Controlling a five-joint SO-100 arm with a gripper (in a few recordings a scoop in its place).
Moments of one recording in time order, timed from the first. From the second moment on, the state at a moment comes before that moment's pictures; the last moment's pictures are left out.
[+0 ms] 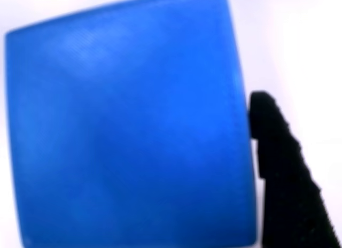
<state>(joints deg) 26.6 69.2 91.2 3.3 -97.6</state>
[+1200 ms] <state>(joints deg) 72.2 87.6 77.3 80.6 -94.7</state>
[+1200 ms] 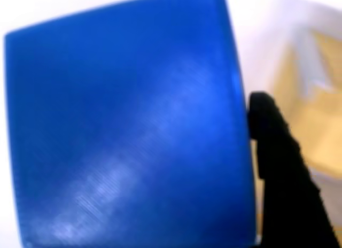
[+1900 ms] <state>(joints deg) 90.8 107.7 105.9 80.7 -94.2</state>
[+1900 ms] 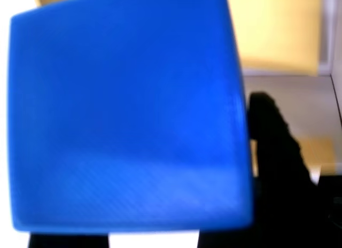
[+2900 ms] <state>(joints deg) 94.1 116.1 131.7 57.1 -95.9</state>
